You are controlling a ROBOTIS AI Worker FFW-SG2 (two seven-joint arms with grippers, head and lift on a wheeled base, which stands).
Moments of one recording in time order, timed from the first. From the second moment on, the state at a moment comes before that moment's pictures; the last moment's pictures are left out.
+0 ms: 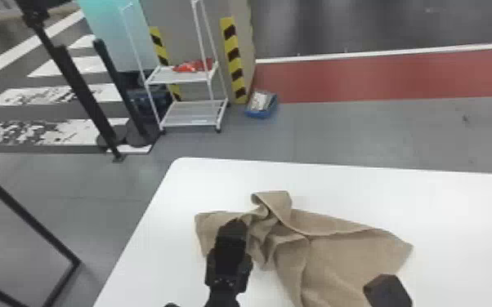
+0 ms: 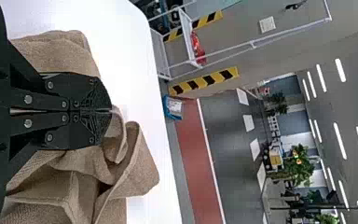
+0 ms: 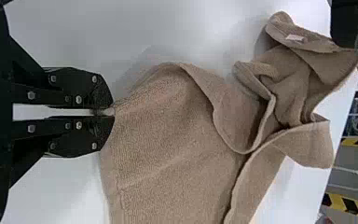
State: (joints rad) left arm 0.33 0.17 -0.25 -1.83 -0.05 0.32 0.36; right arm 0.36 -0.02 0.31 -1.93 0.48 0.83 0.59
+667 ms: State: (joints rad) left arm 0.36 0.17 -0.14 -1.92 -0.06 0.39 0.34; right arm 0.40 -0.02 -0.11 -2.17 0.36 0.86 0.63
